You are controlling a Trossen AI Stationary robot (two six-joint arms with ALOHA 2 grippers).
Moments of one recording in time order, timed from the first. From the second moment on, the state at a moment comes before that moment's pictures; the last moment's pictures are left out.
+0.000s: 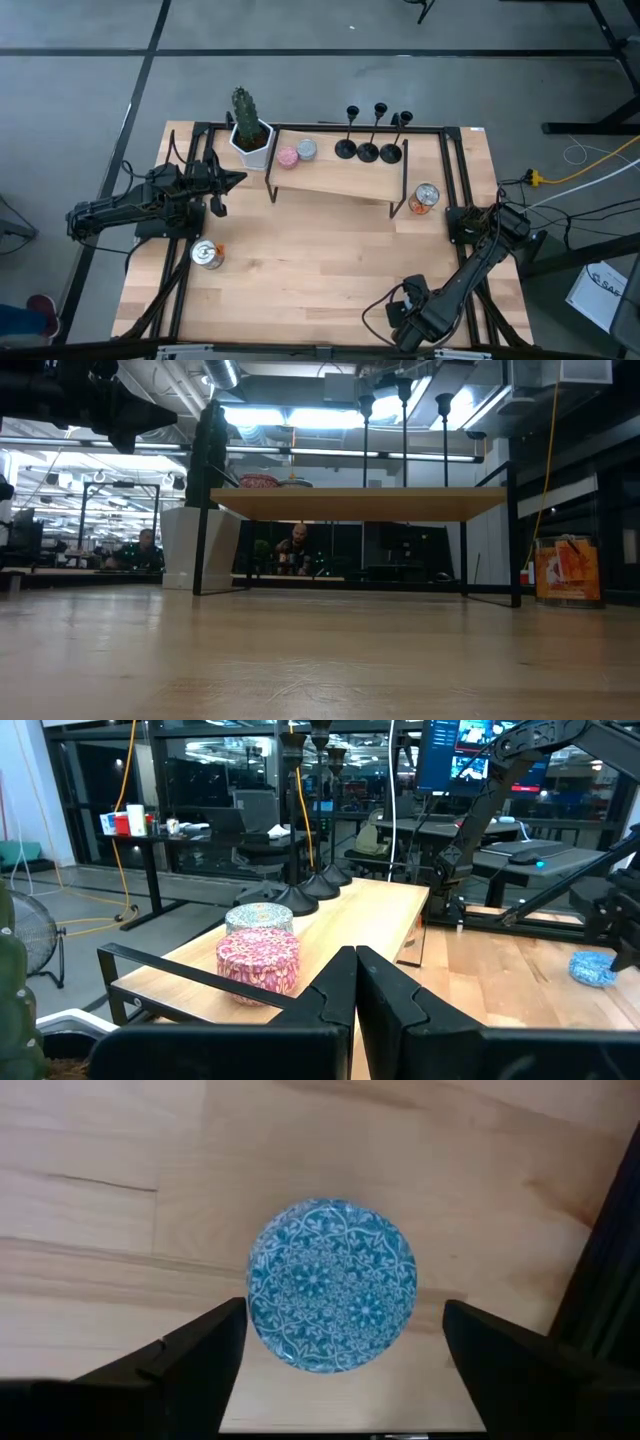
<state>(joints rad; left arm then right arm) 0.26 0.10 0.22 -0.08 -0.06 -0.04 0.90 1.96 1.42 -1.21 -0.11 2.25</state>
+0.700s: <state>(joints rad) 0.26 0.10 0.22 -0.08 -0.06 -0.04 0.91 1.96 1.42 -1.20 0.00 2.26</state>
